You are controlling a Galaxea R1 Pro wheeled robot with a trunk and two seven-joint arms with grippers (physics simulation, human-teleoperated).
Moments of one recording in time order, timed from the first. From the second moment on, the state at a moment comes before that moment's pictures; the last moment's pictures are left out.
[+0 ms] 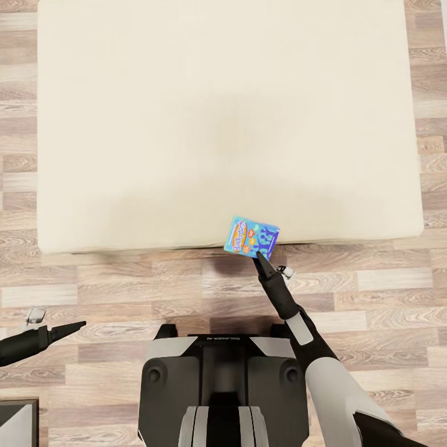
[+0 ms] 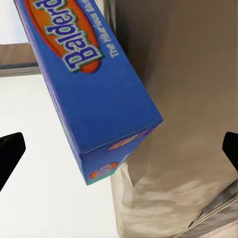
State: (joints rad) left arm -0.51 0.56 0.40 -0.78 0.15 0.68 -1.39; right arm -0.78 0.17 -0.31 -0.56 -0.73 0.15 1.33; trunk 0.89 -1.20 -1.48
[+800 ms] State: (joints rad) left arm -0.51 0.56 0.40 -0.78 0.15 0.68 -1.39; right arm -0.78 0.17 -0.31 -0.56 -0.73 0.15 1.33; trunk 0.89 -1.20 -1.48
